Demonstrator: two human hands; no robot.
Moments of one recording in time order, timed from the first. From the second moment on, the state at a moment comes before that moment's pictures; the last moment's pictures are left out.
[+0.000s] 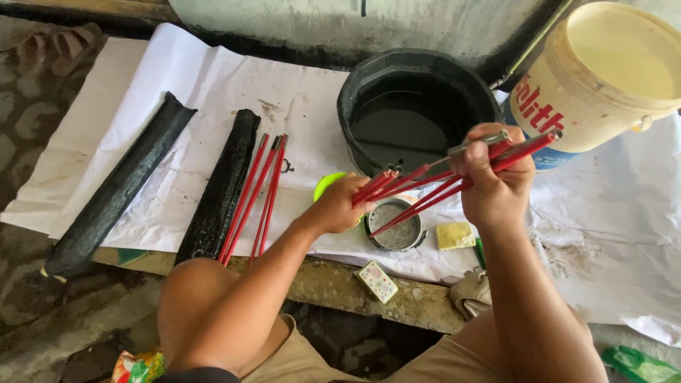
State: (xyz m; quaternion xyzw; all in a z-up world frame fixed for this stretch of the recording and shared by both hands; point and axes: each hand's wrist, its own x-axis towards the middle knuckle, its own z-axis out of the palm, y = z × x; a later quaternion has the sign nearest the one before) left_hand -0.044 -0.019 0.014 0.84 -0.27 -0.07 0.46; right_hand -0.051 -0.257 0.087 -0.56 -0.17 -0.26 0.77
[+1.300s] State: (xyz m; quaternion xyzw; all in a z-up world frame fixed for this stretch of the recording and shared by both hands) left_hand -0.042 0.072 0.064 0.70 -0.18 0.06 0.69; right_hand -0.049 -0.121 0.085 -0.60 -0.31 -0.09 0.73
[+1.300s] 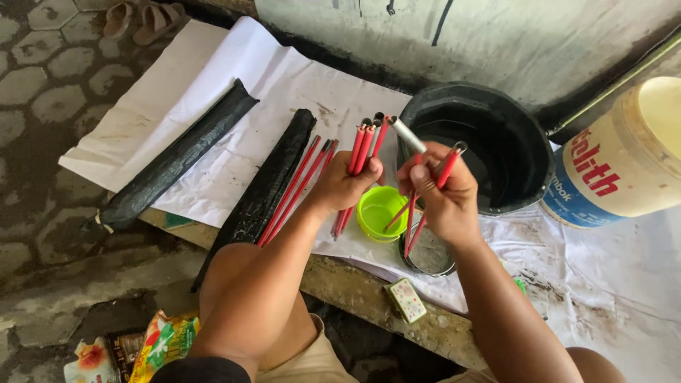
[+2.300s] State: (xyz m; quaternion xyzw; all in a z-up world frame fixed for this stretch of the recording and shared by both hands) left_hand -0.036 0.021 0.092 0.52 0.08 0.10 0.84; right_hand -0.008 -0.097 0.178 -0.75 -0.31 0.02 0.58
